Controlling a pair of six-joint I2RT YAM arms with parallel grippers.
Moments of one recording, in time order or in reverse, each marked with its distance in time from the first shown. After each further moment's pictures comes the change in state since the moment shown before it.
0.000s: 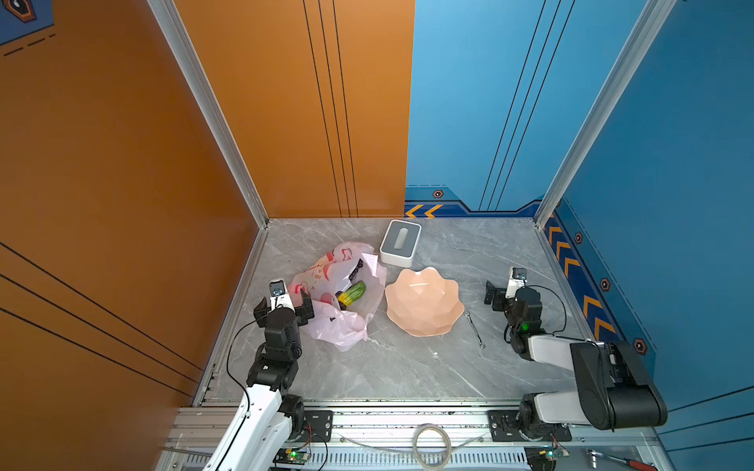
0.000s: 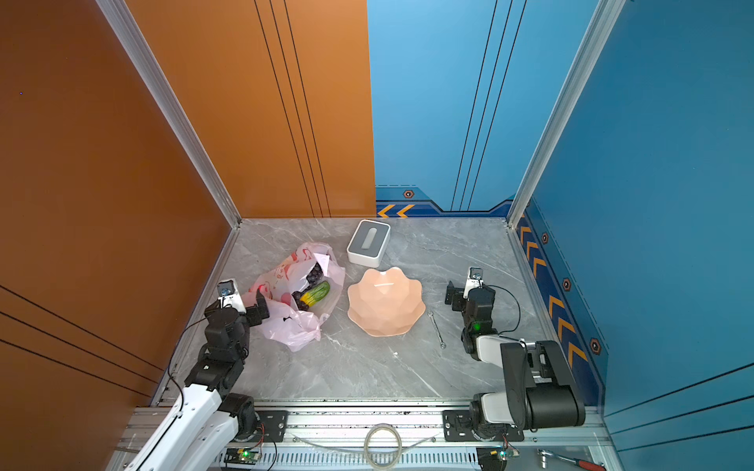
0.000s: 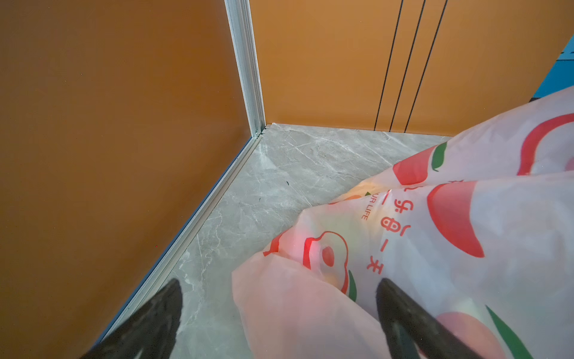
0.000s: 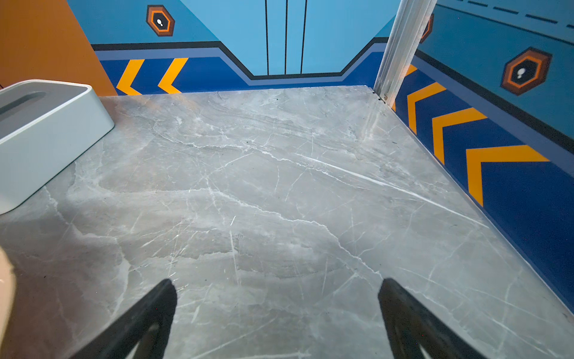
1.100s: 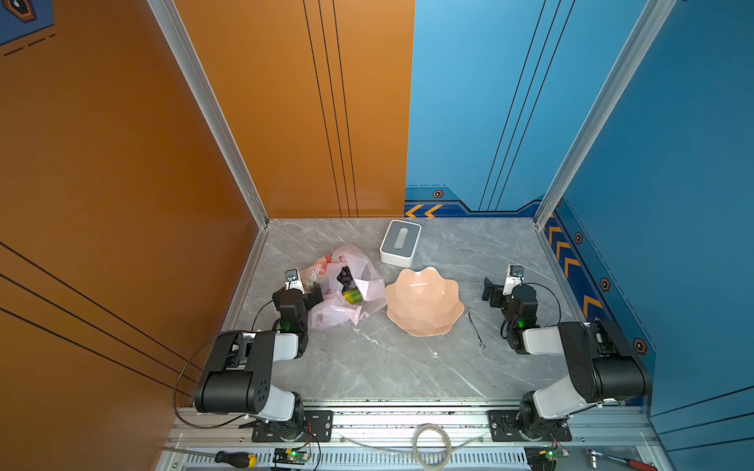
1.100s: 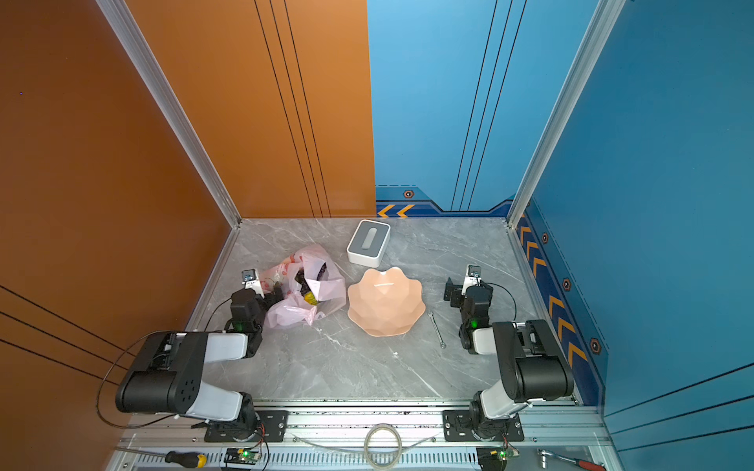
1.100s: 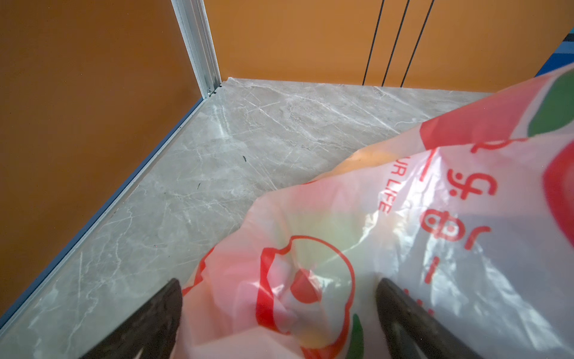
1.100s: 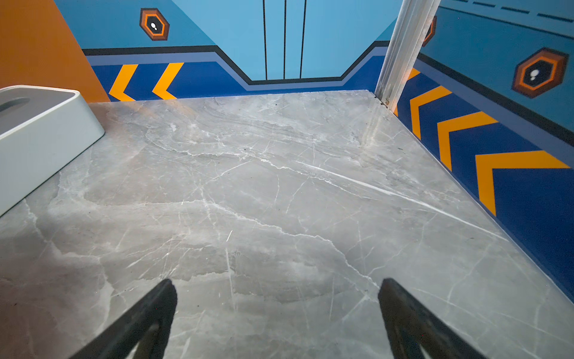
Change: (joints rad) left arm 0.126 0.842 0.005 0.782 0.249 -0.008; right arm 0.000 0.120 0.039 0.101 0.011 0.001
